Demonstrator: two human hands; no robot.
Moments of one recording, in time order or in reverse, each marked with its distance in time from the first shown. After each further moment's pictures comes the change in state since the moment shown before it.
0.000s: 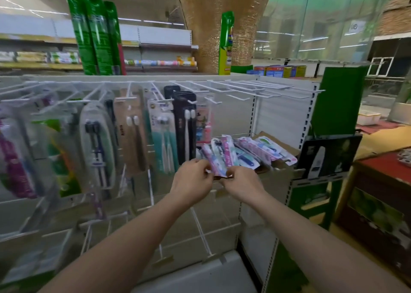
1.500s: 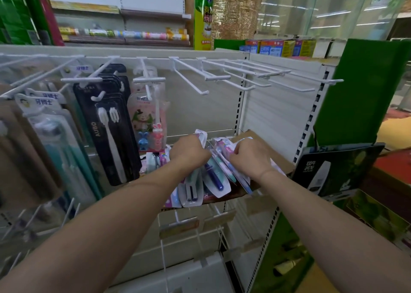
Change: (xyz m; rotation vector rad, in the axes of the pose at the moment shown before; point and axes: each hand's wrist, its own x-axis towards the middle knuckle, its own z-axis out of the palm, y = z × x) left_hand 0.205 0.056 0.111 0.029 -0.235 -0.387; right_hand 0.208 0.128 -0.048 -0.228 0.070 -0.018
